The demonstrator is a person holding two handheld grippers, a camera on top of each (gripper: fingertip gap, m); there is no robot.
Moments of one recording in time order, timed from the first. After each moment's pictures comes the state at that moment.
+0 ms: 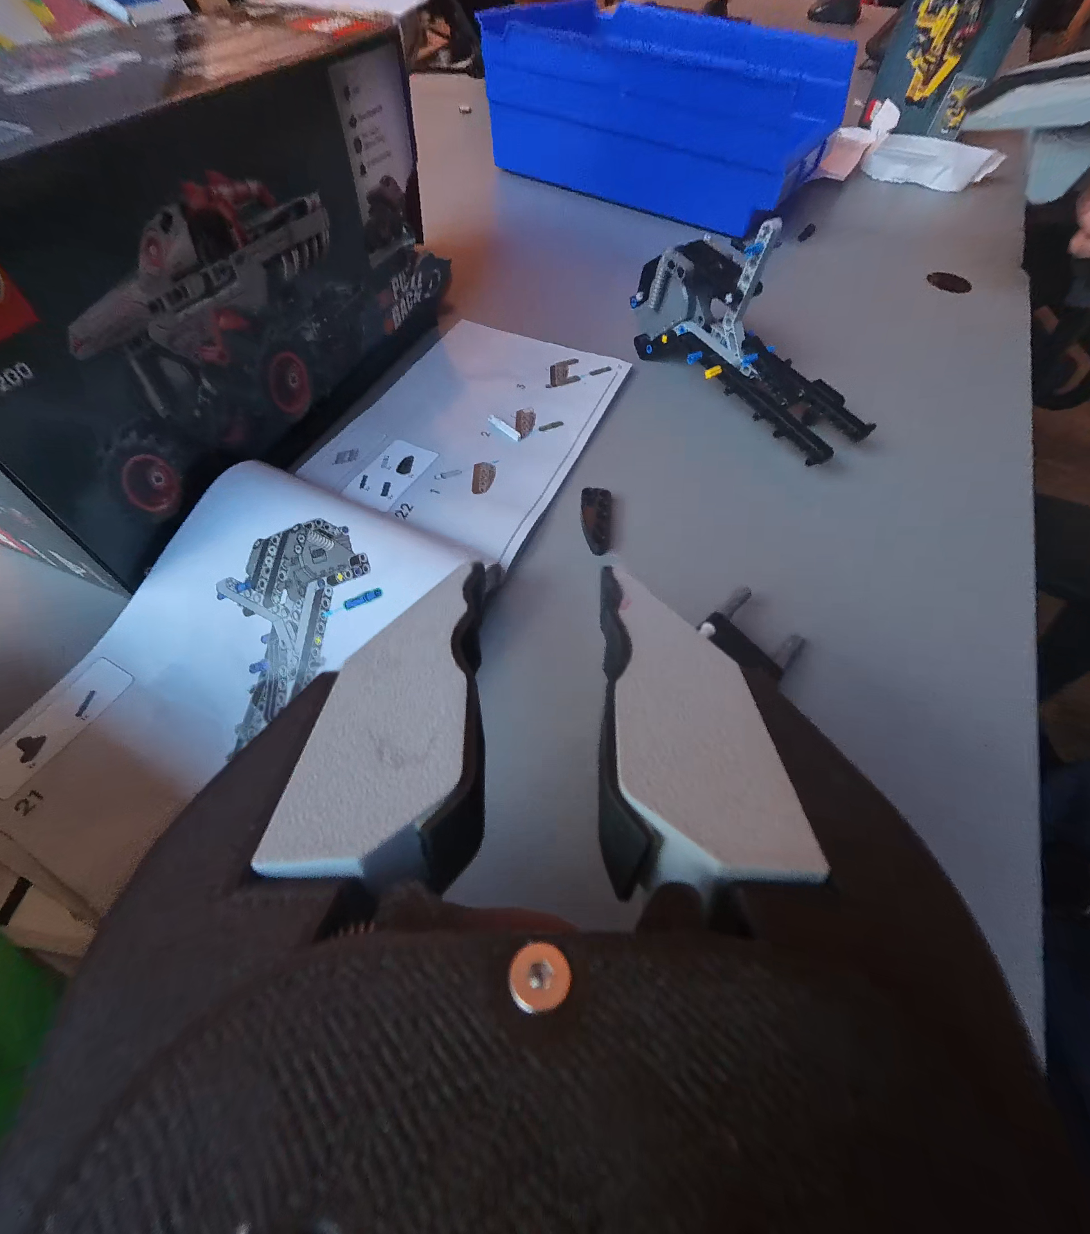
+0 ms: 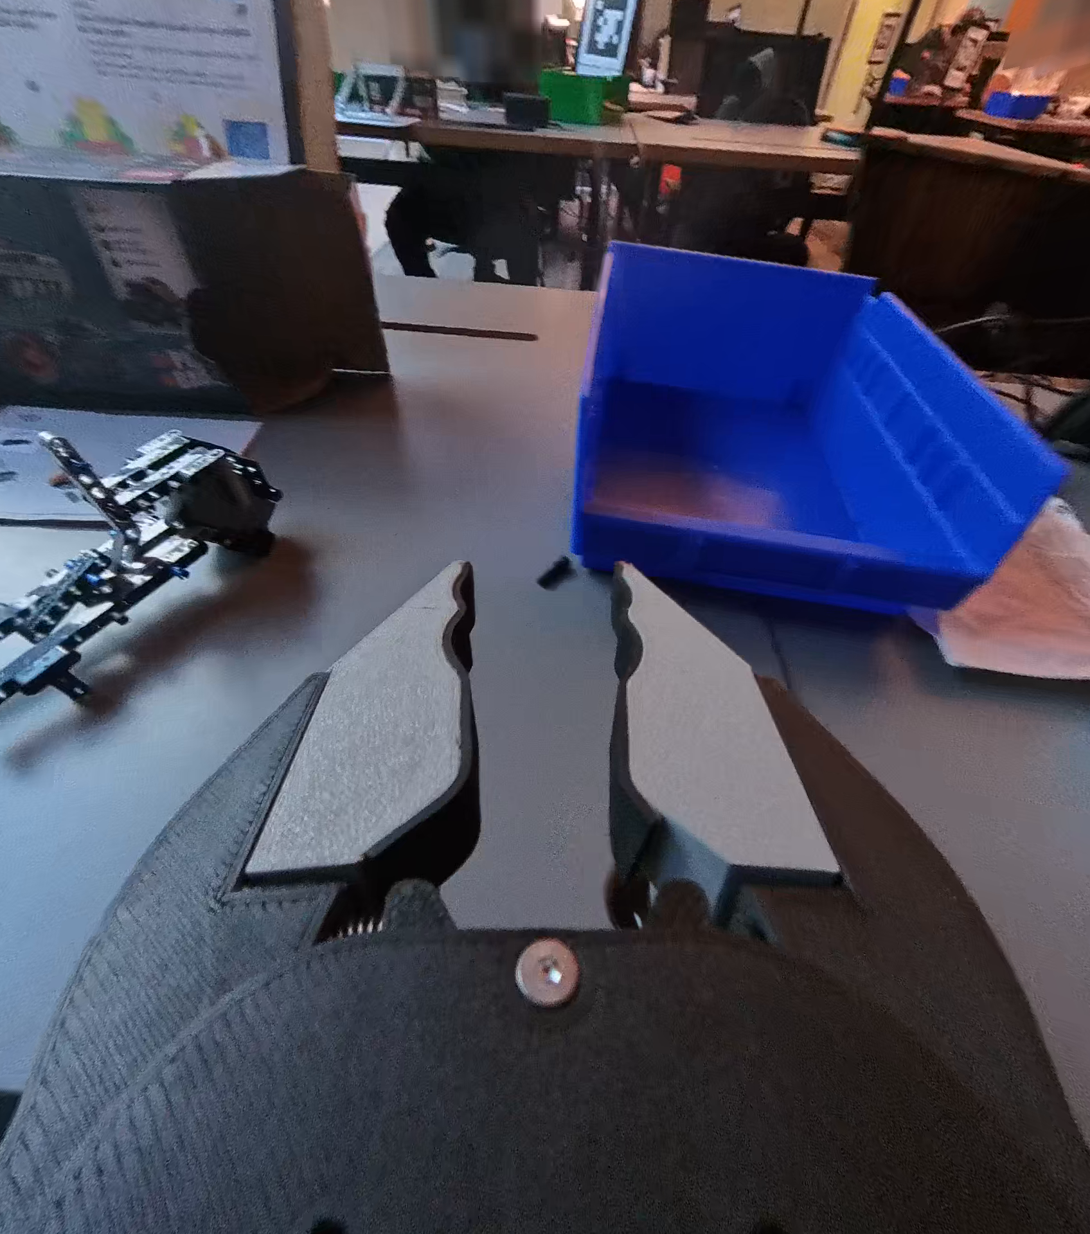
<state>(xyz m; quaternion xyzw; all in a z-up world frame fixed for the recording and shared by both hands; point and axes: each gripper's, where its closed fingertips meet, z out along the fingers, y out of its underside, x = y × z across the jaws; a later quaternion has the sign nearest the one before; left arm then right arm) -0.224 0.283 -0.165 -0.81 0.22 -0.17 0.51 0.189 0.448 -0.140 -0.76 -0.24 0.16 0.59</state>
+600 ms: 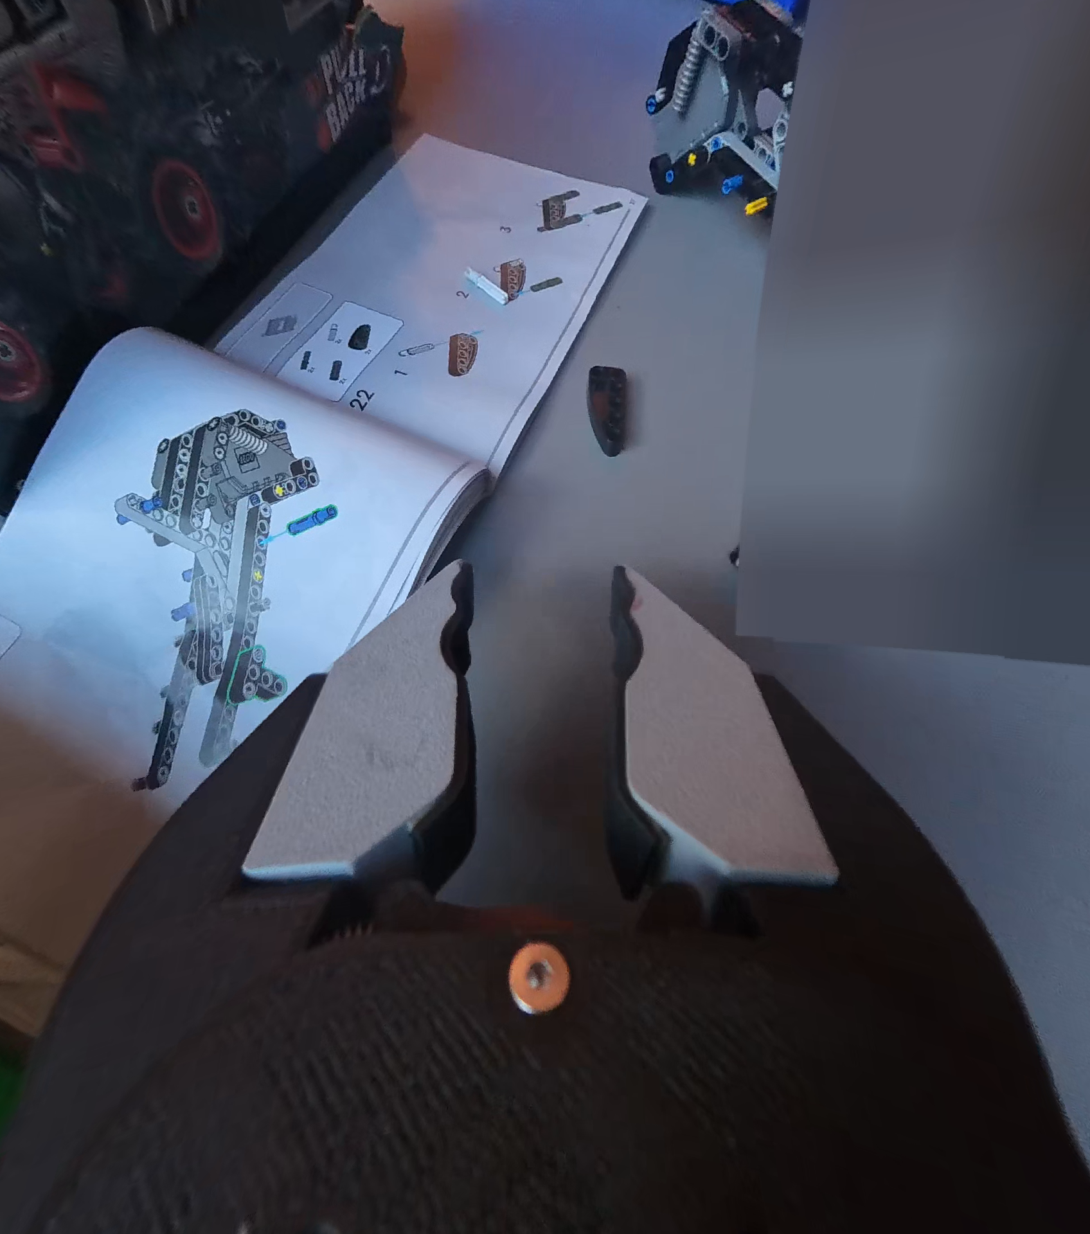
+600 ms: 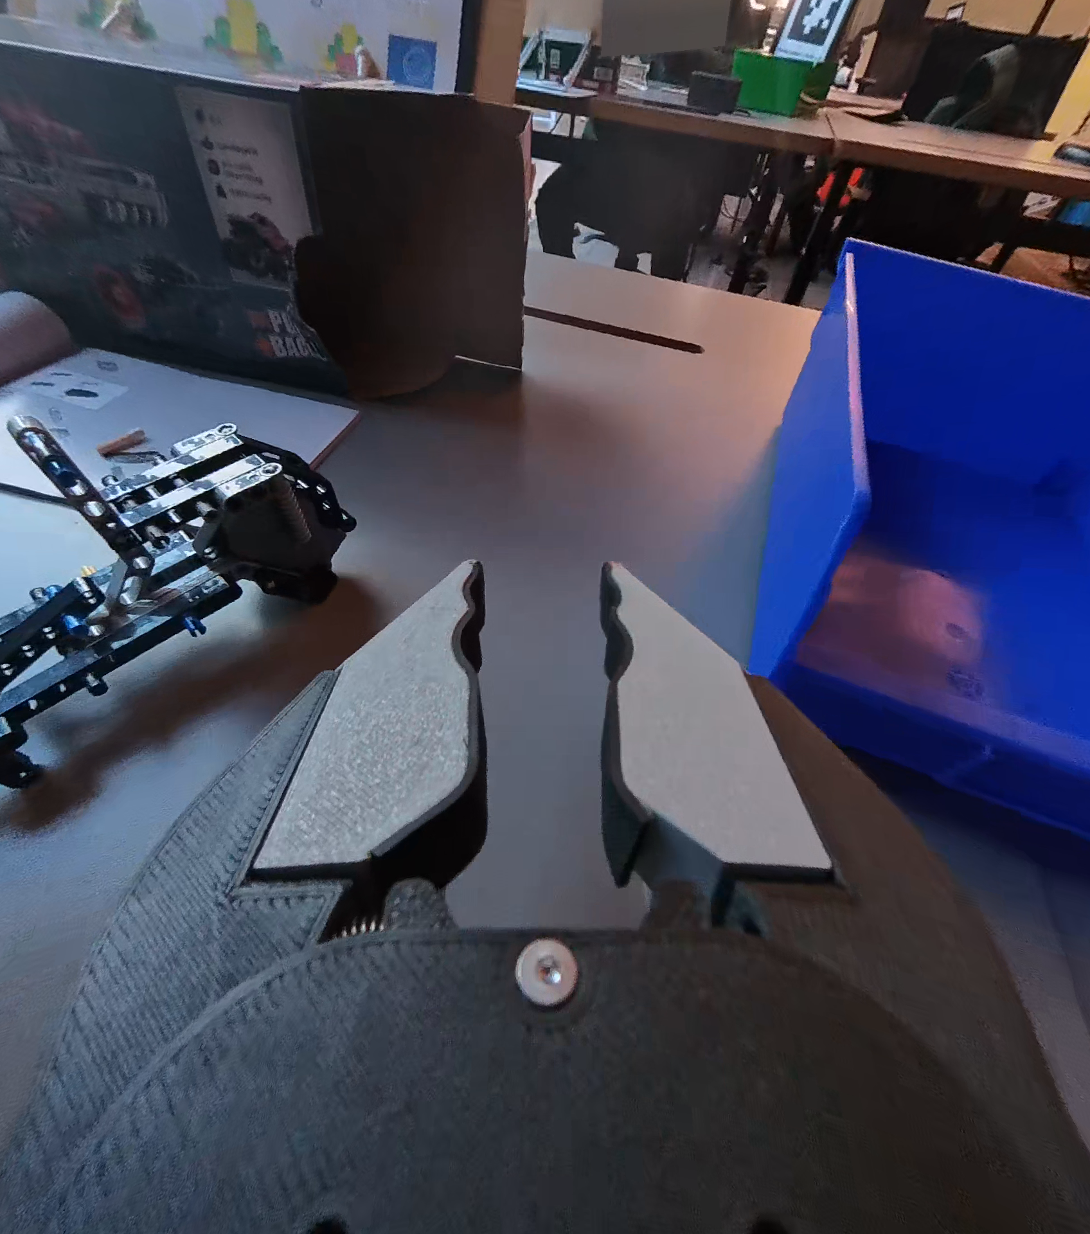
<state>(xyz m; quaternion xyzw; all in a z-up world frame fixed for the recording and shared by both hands) -0.222 0.287 -0.214 -0.85 0.24 -0.17 0.43 0.087 0.494 -0.176 -0.72 -0.34 0.21 0.56</state>
